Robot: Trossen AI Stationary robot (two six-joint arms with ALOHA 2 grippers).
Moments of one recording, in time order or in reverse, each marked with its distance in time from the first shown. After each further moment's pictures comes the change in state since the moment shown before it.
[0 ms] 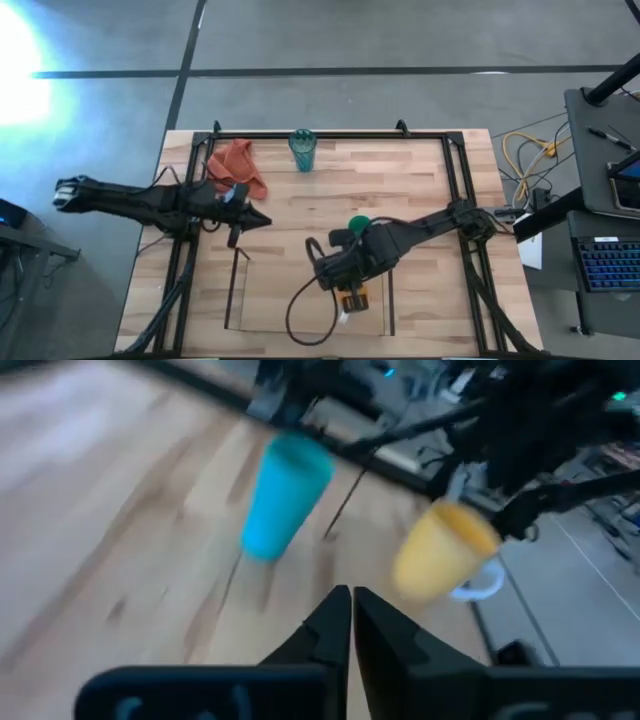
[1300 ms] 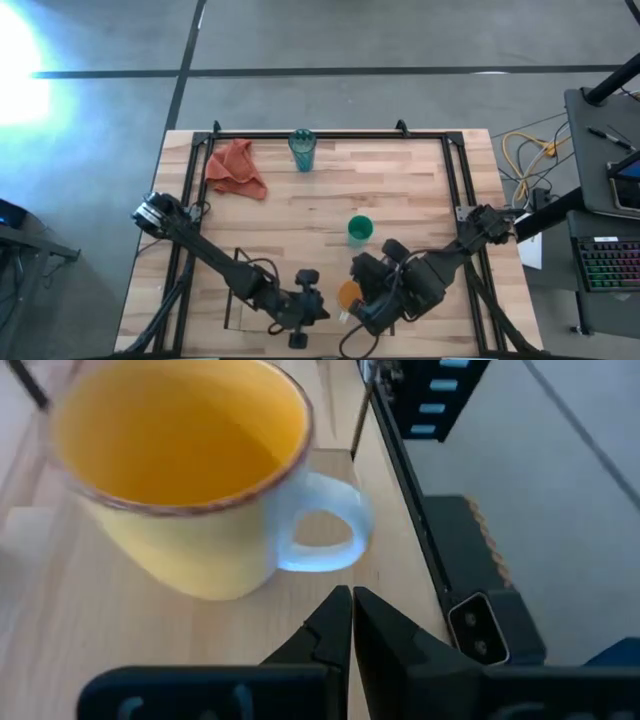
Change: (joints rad) left arm -0.539 1.151 0.805 0.005 -0.326 0.048; right arm 0.221 -0.110 -0.108 -0.137 0.404 0.918
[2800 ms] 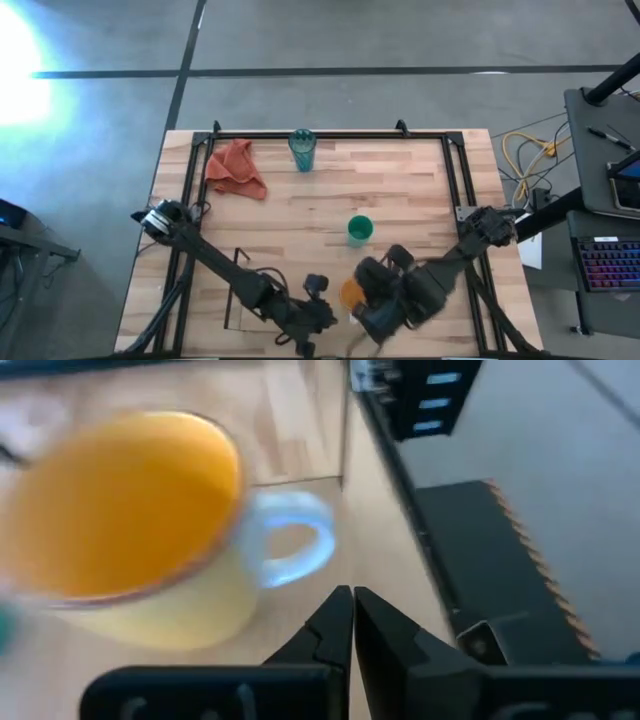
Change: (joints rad) left arm -0.003 0.089 0.178 -0.119 -0.051 0.109; right arm 0.028 -0.002 -0.048 0.001 0.029 0.092
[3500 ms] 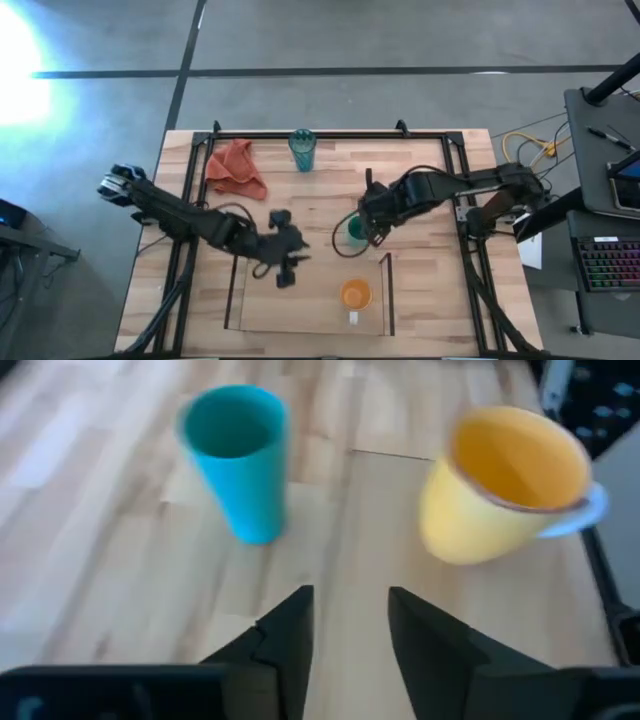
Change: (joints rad) left arm 0.213 -0.488 -0.316 -0.231 -0.030 -0.106; right arm -0.476 -0.404 -0.569 0.163 -0.313 -0.332
